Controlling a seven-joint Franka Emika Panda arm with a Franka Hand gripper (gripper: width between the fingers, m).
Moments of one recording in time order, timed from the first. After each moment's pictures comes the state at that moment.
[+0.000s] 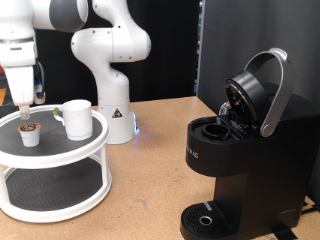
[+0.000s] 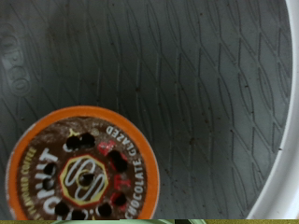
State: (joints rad) arm -0.12 -0.47 -0.59 -2.62 -0.31 2.26 -1.39
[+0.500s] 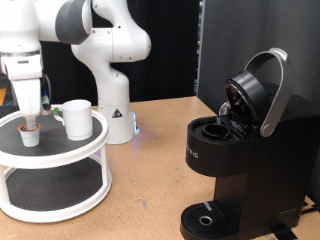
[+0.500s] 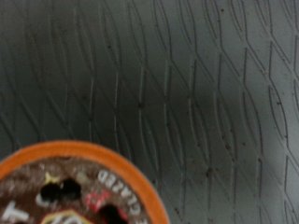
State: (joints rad) arm -0.12 -0.44 -0.60 -2.68 -0.32 2.35 -1.39
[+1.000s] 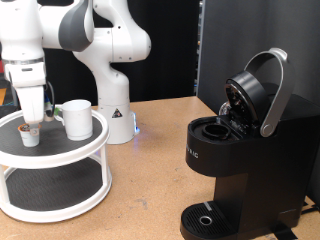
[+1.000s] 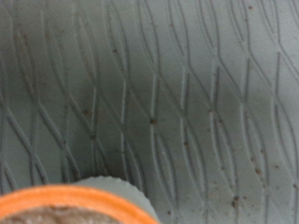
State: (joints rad) arm -0.14 -0.42 -0.60 -2.72 -0.33 2.42 -1.39
